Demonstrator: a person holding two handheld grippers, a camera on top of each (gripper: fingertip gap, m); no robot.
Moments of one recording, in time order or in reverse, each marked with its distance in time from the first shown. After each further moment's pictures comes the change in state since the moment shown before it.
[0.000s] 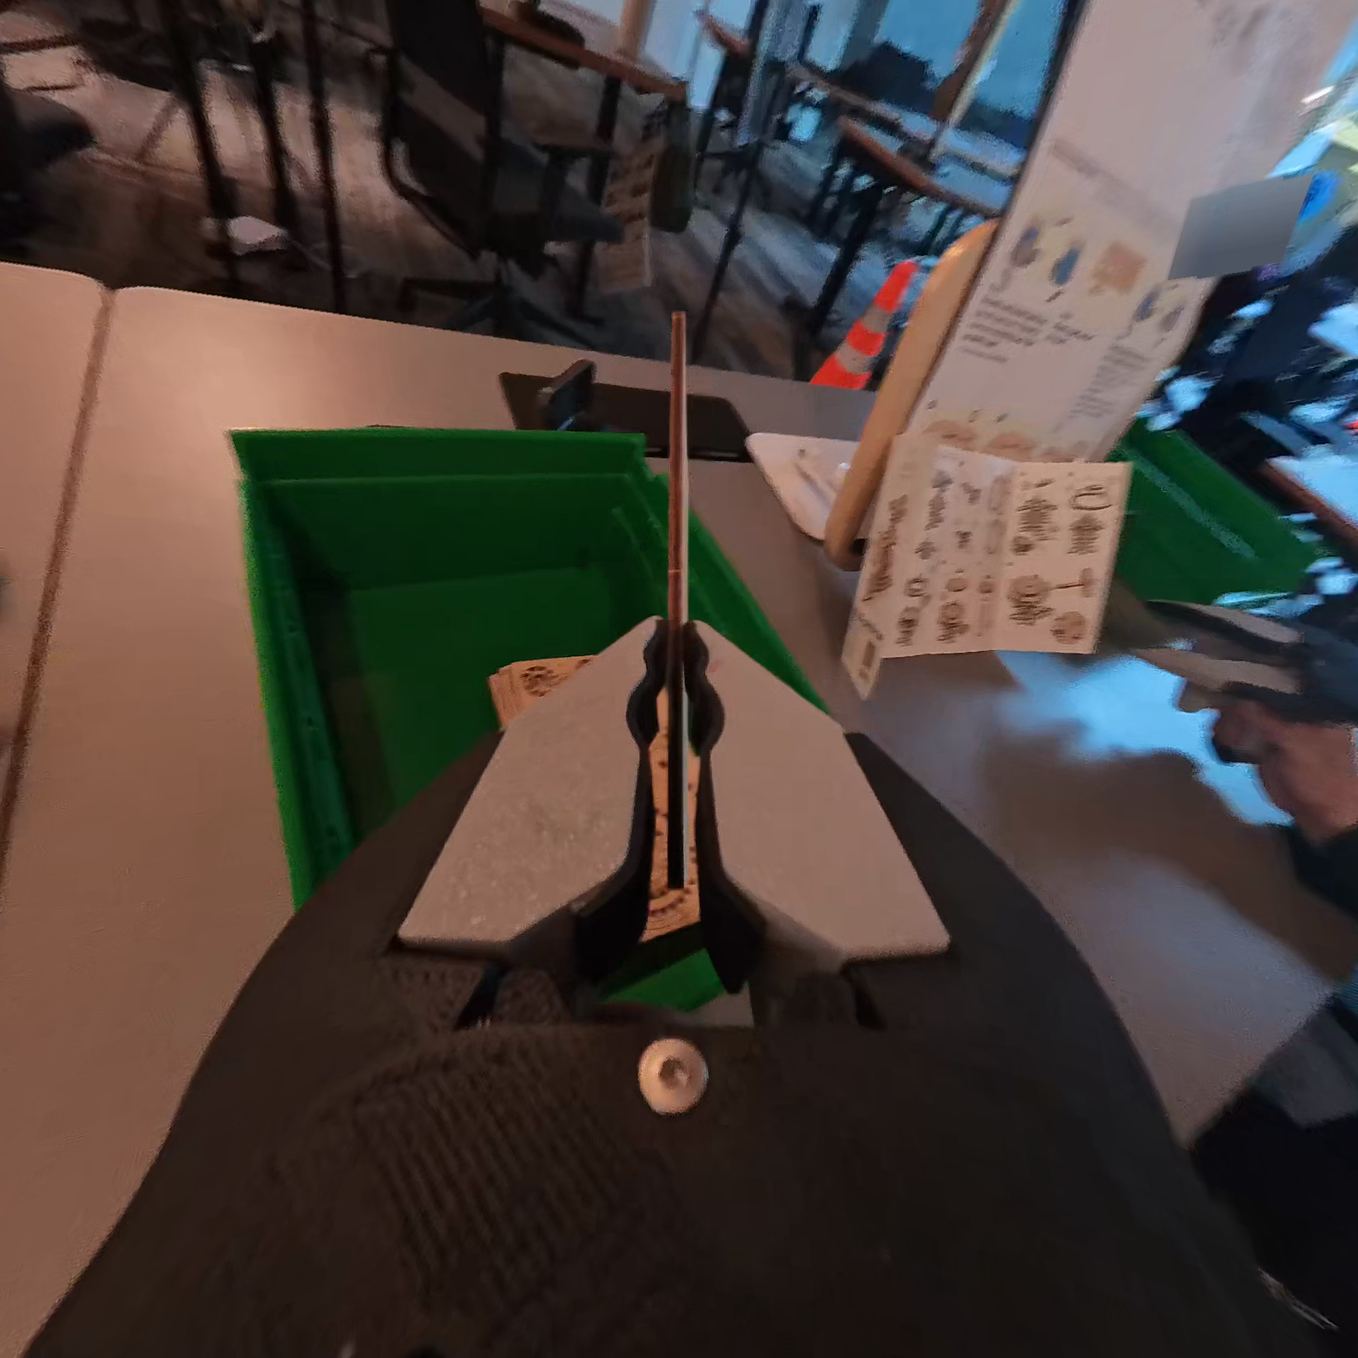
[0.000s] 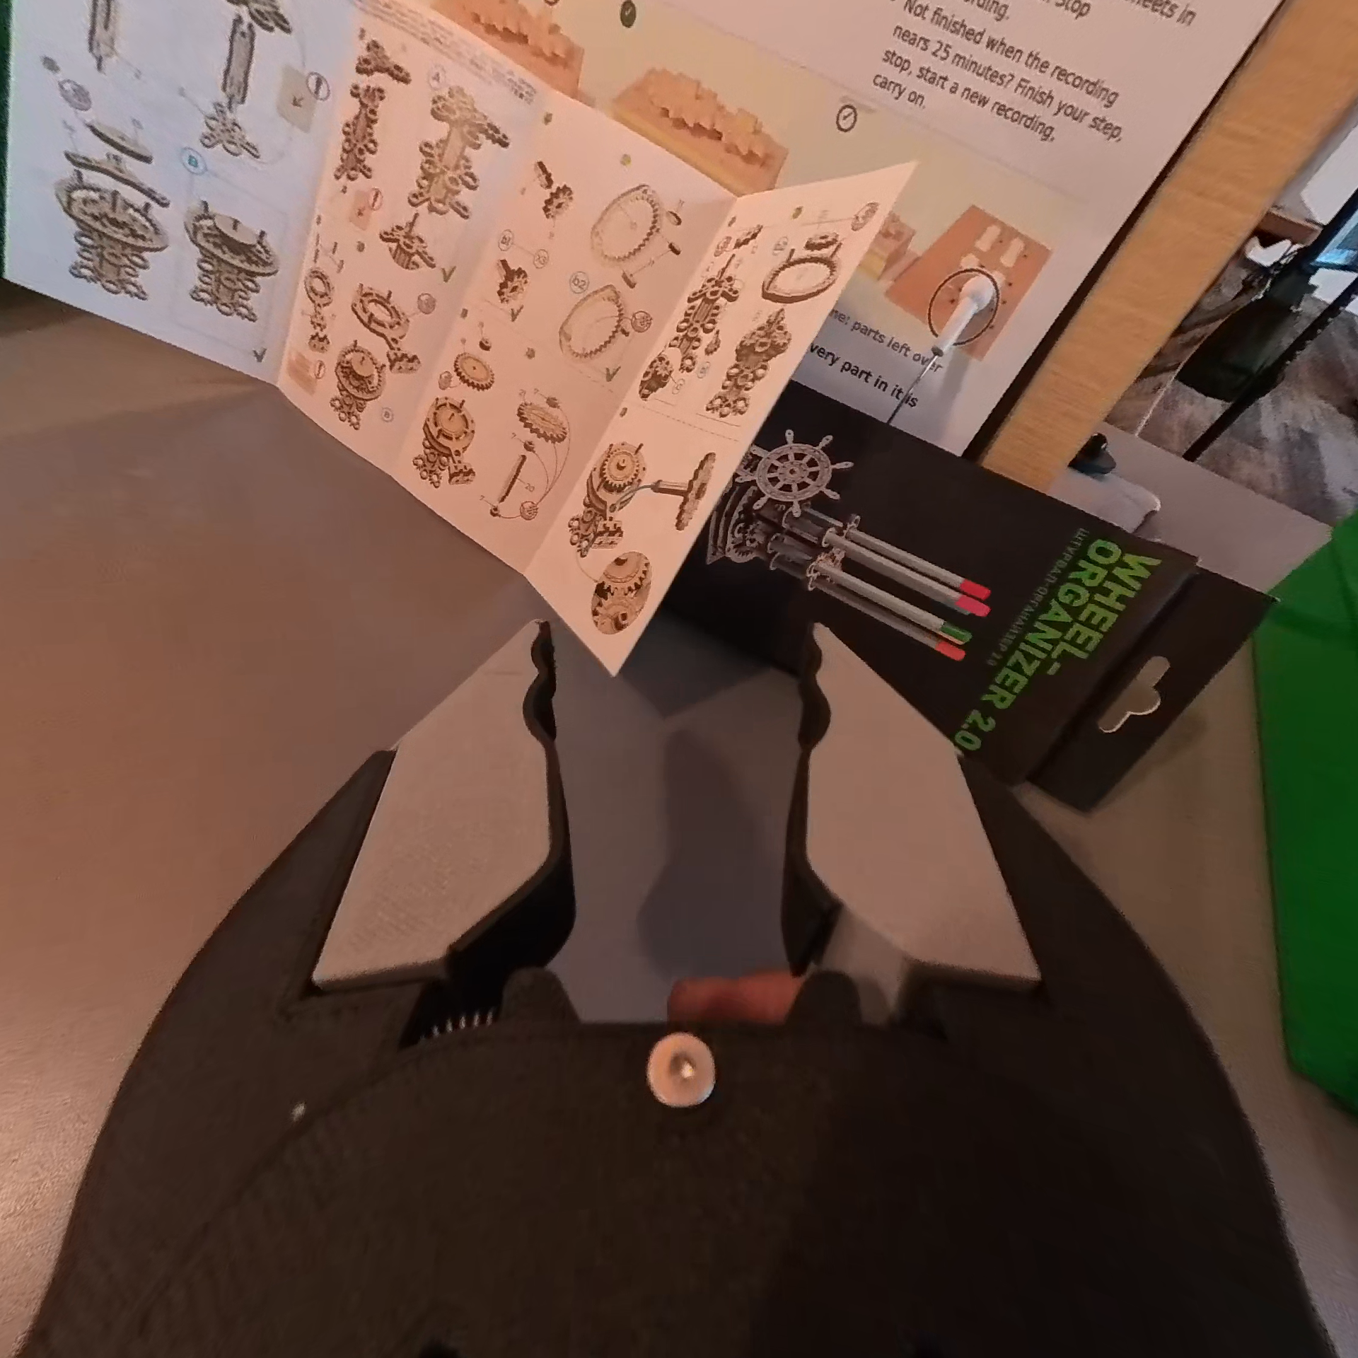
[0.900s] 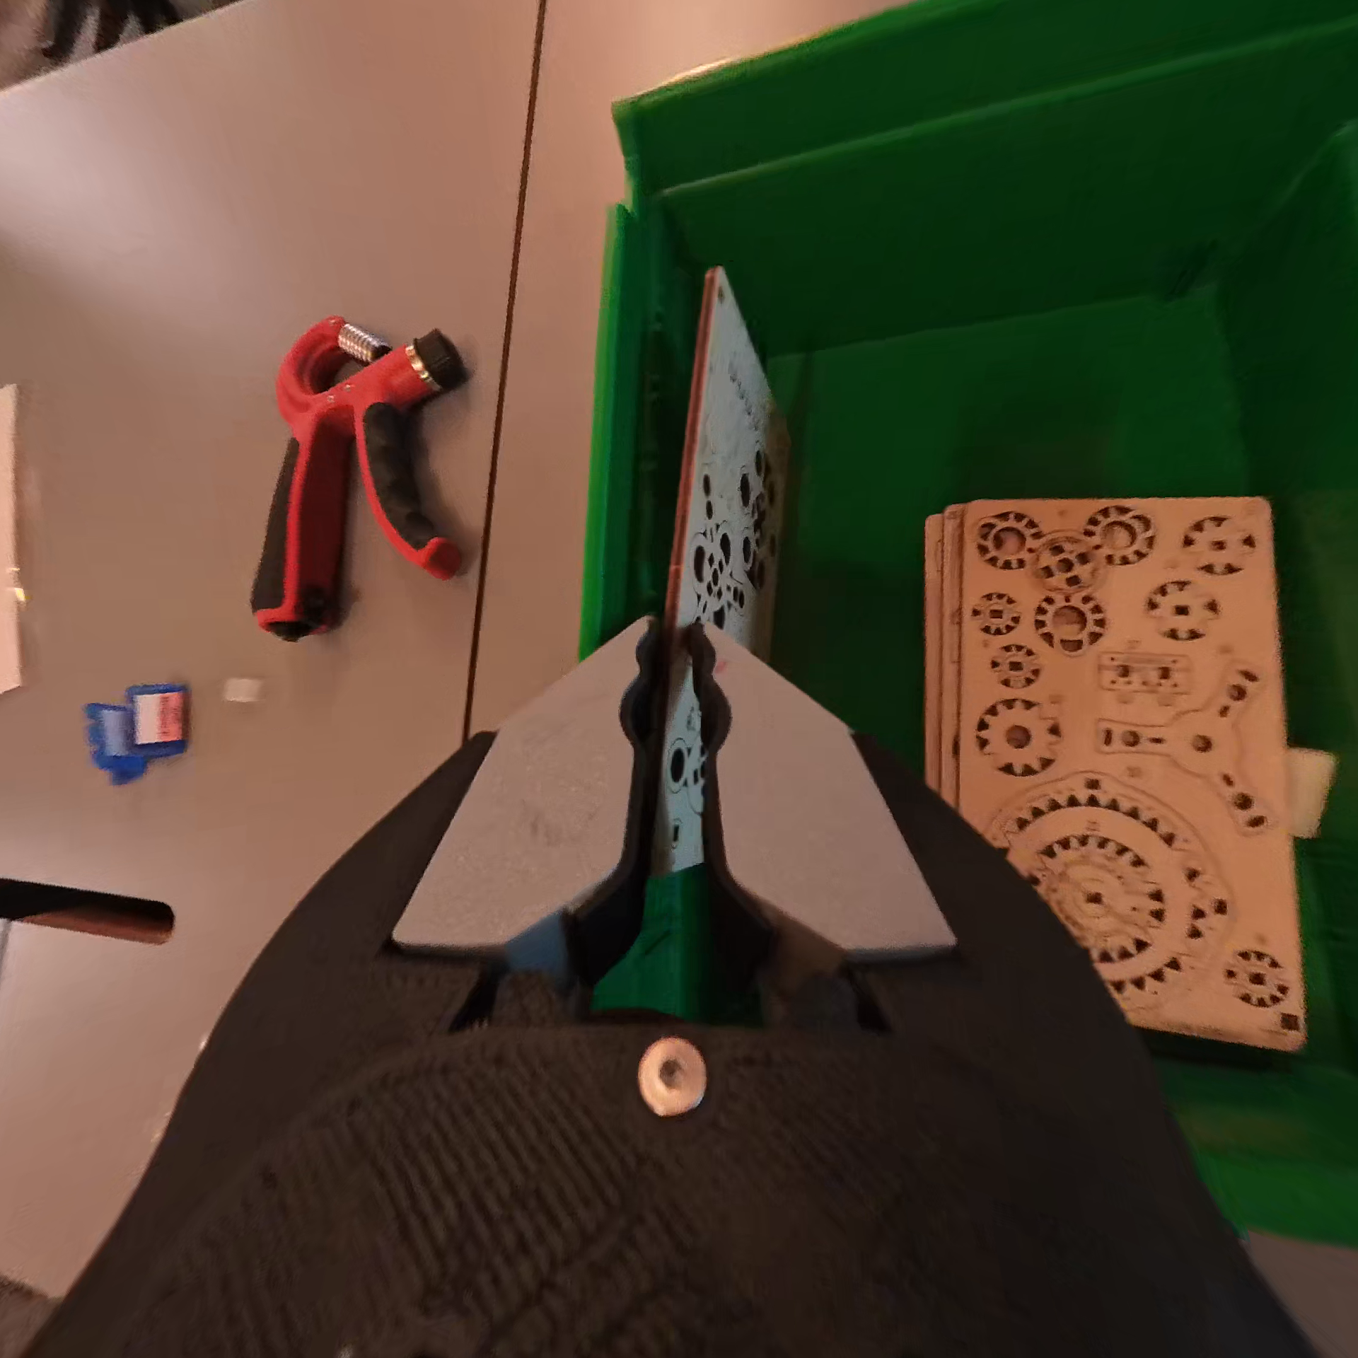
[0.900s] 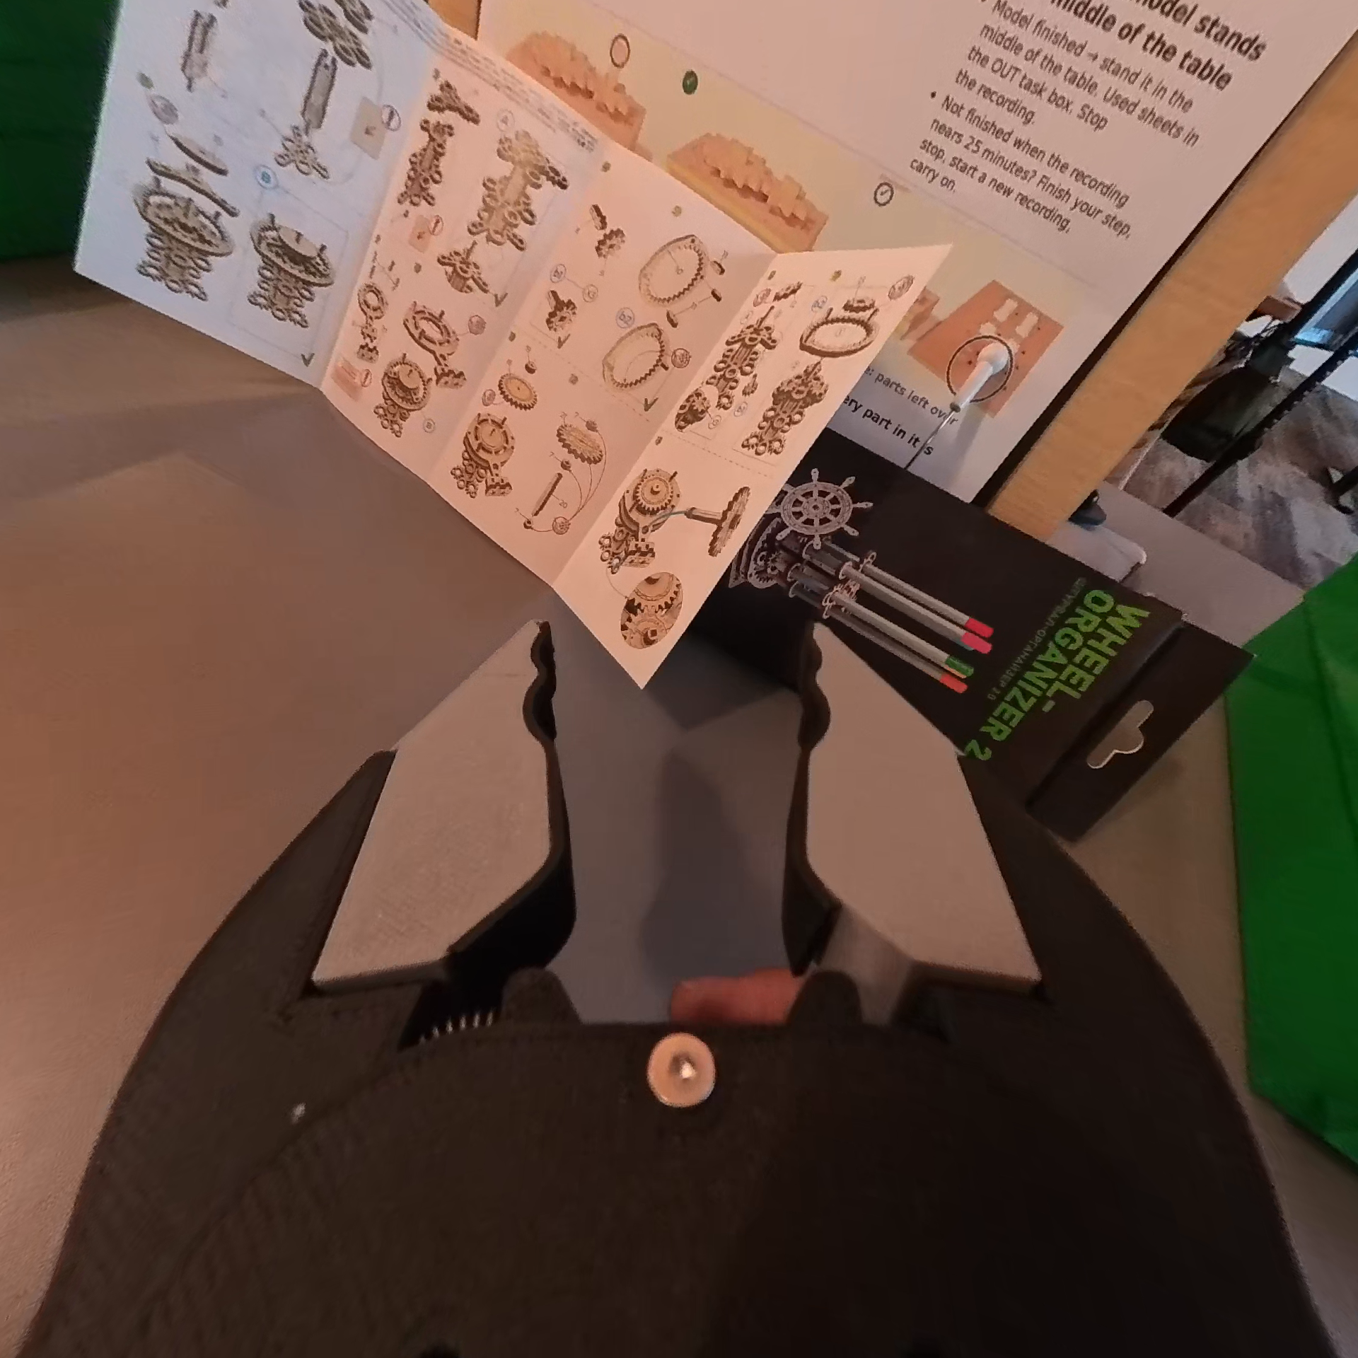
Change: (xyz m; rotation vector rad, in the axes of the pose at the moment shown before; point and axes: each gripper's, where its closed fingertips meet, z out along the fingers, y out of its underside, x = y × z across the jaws) left arm -0.135 0.059 0.032 -0.437 -0.678 0.230; right arm -0.011 -0.010 -0.008 0.030 -0.013 -0.064
